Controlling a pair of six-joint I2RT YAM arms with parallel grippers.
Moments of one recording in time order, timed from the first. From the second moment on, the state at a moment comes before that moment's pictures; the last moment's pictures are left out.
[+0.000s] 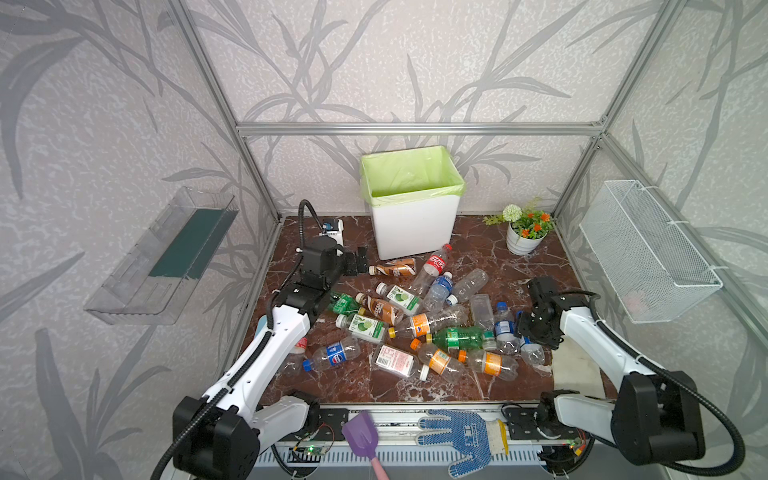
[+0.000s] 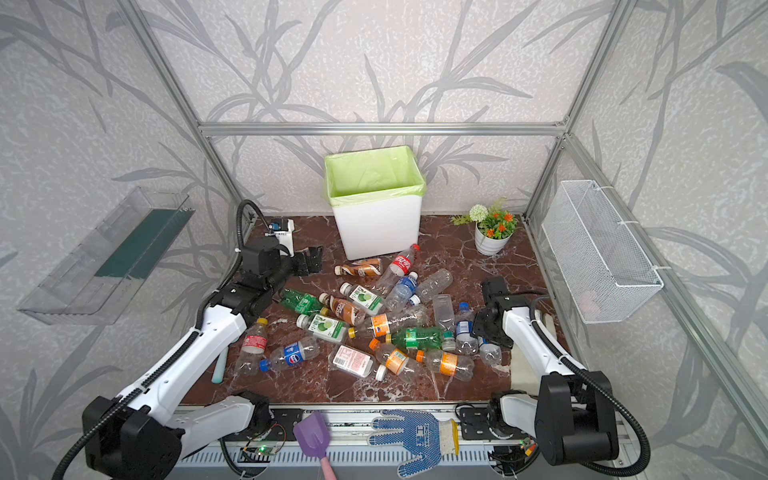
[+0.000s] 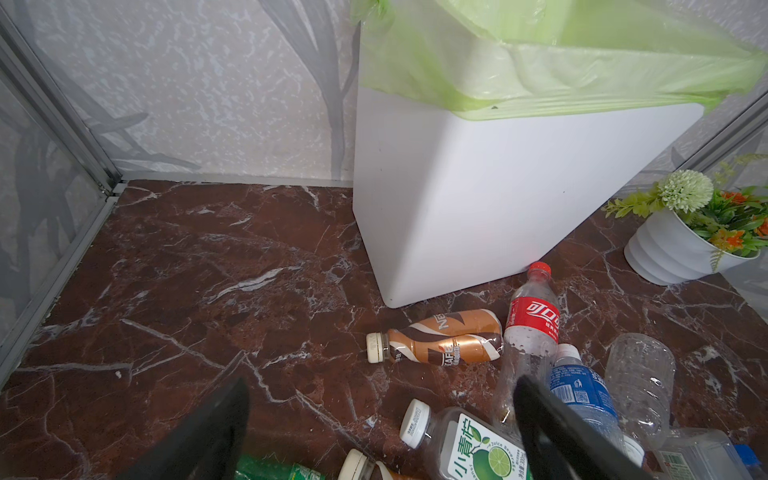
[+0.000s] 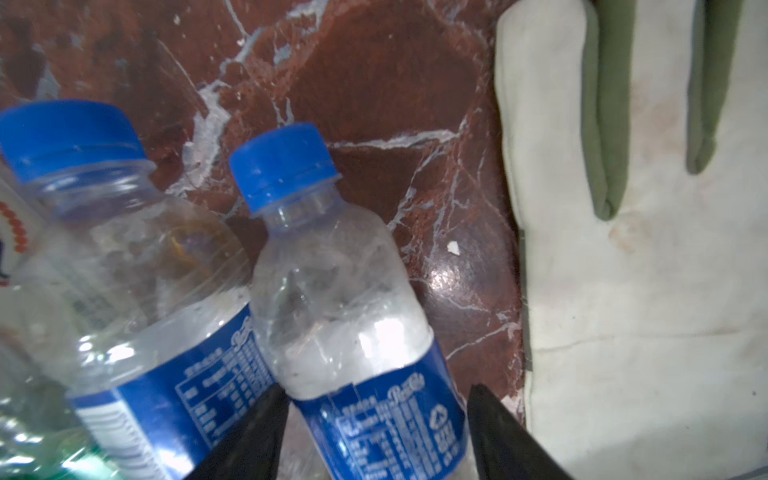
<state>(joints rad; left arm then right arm) -0.27 1.14 0.95 -0.23 -0.09 -0.24 0.07 1.24 0.71 -0.88 0.10 0.48</state>
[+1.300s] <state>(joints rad) -0.19 1.20 0.87 -0.27 -0.16 -0.37 0.19 1.55 2.11 -0.61 -0.08 0.21</state>
